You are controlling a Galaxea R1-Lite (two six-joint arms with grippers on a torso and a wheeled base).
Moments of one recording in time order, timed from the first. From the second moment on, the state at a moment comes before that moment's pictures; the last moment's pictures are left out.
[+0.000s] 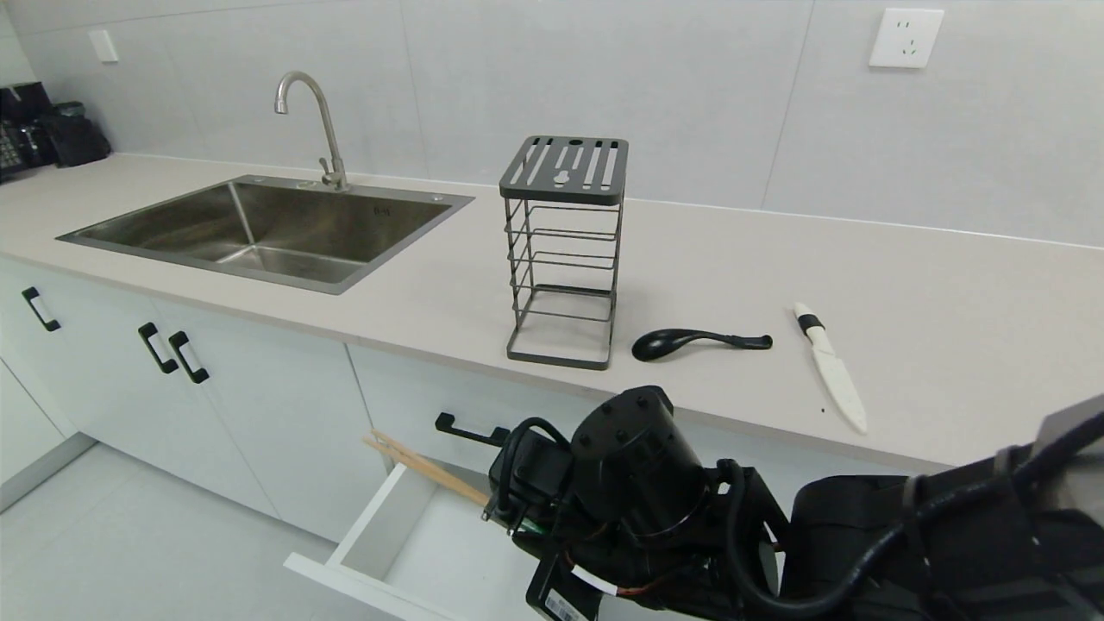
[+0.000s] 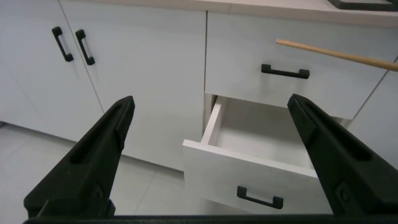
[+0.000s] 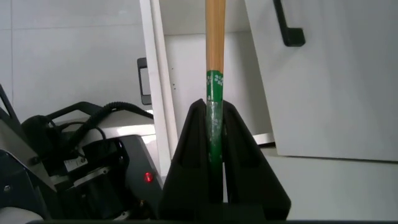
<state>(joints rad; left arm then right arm) 0.00 0.00 0.00 0.00 -0.03 0.00 1.03 2.00 -0.95 -0.35 -0.02 -0.18</state>
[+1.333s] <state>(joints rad) 0.00 0.00 0.00 0.00 -0.03 0.00 1.00 2.30 -1.20 -0.34 -0.02 -0.18</state>
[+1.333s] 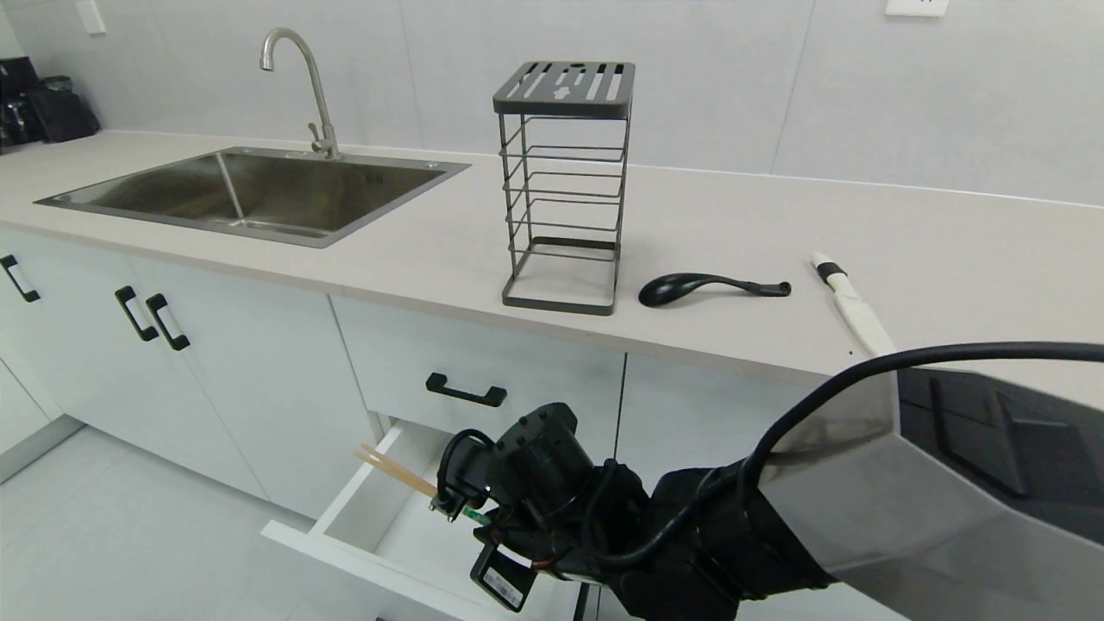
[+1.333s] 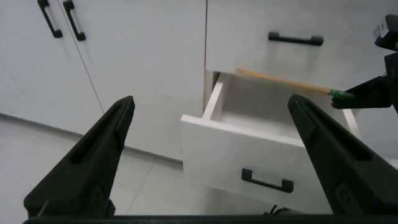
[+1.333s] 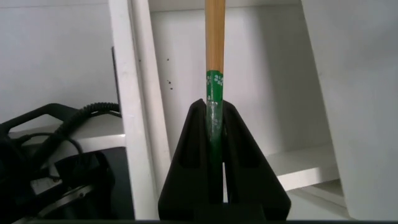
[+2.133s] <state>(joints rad) 0.00 0.00 0.00 0.00 -0.03 0.00 0.96 2.42 -1.34 -0.30 -0.08 -0.18</state>
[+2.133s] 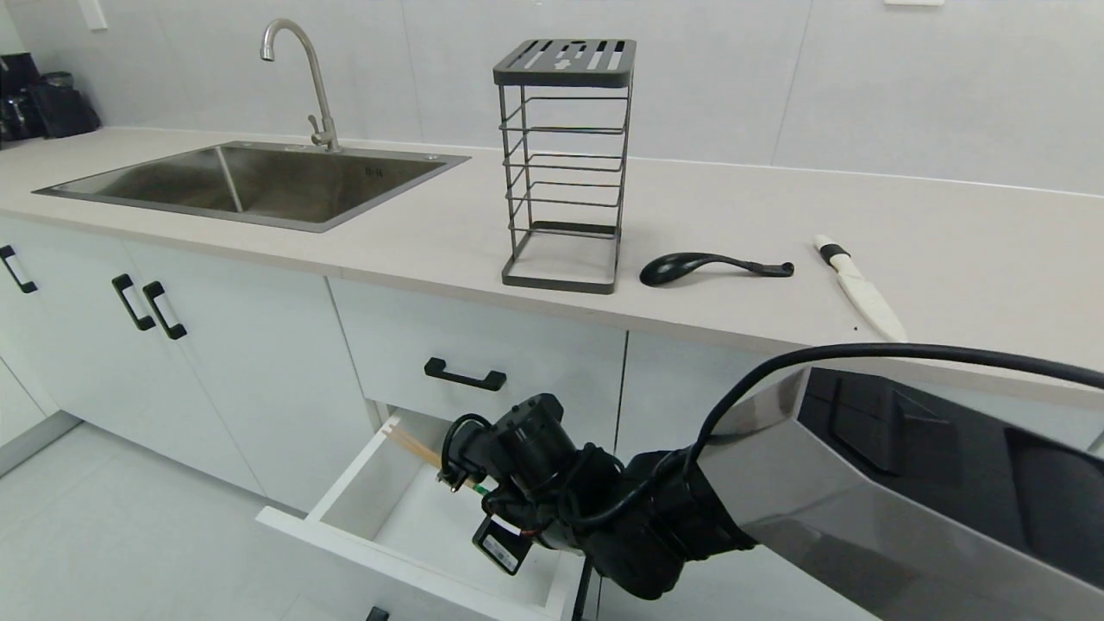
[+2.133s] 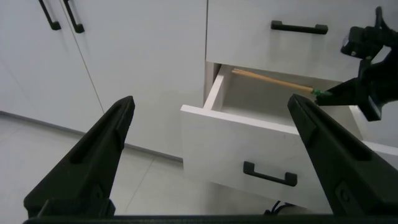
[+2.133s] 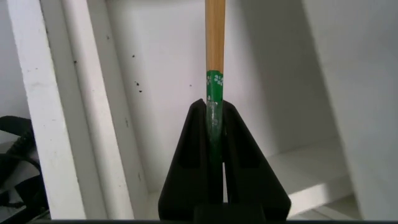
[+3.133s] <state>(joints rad) 0.00 0.00 0.00 0.00 -0.03 0.00 0.92 2.55 -1.49 -0.25 -0.08 -0.18</state>
